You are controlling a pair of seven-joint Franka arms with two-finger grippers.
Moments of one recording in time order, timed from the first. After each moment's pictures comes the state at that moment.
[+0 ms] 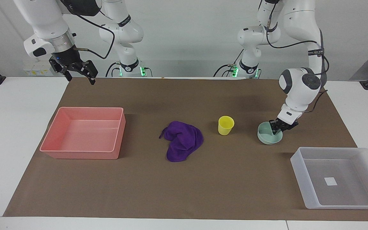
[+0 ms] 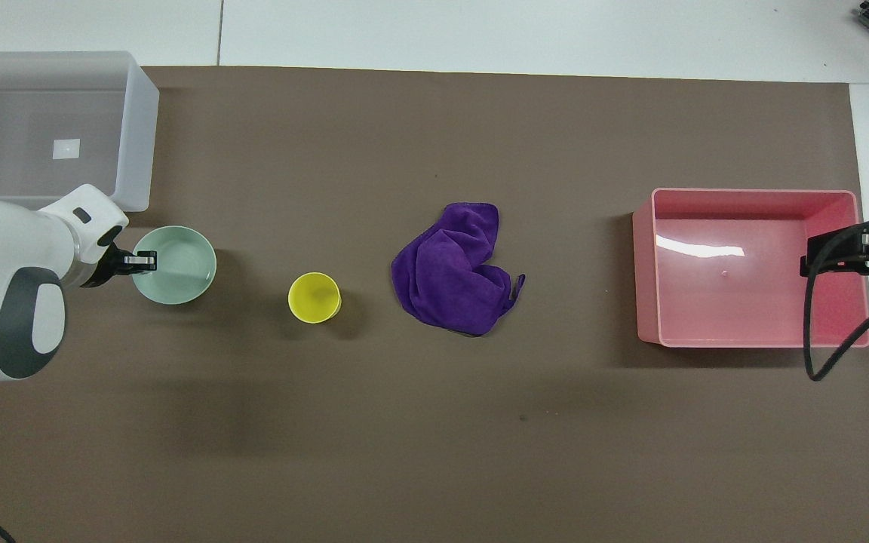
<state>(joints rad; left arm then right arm) 0.07 0.08 -0.10 -2.12 0.01 2.30 0.00 -0.03 -0.06 -0.01 -1.63 -0.02 1.53 0.14</state>
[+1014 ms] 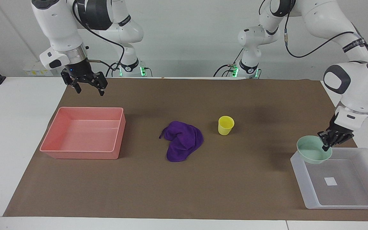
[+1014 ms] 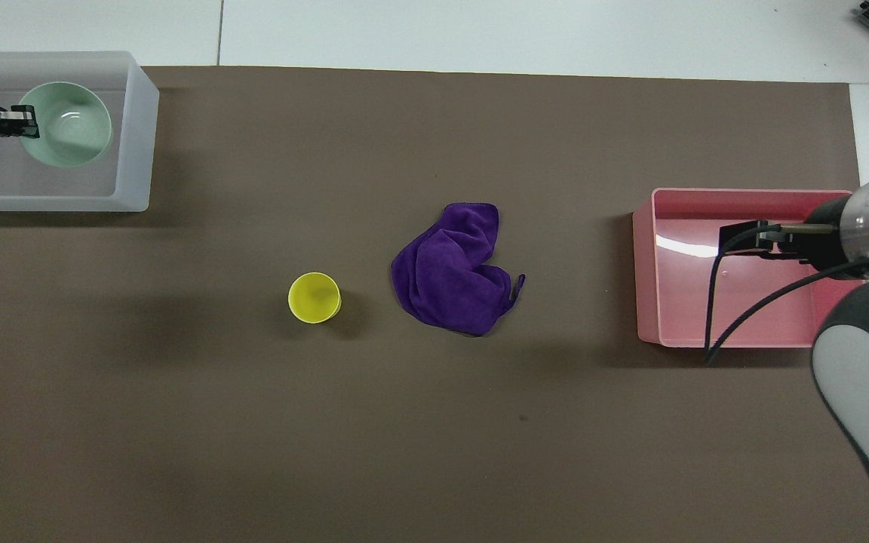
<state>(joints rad) 0.22 0.53 -0.09 -1.37 0.00 2.18 0.10 0.07 -0.09 0.00 -1.84 -0.02 1.87 0.20</state>
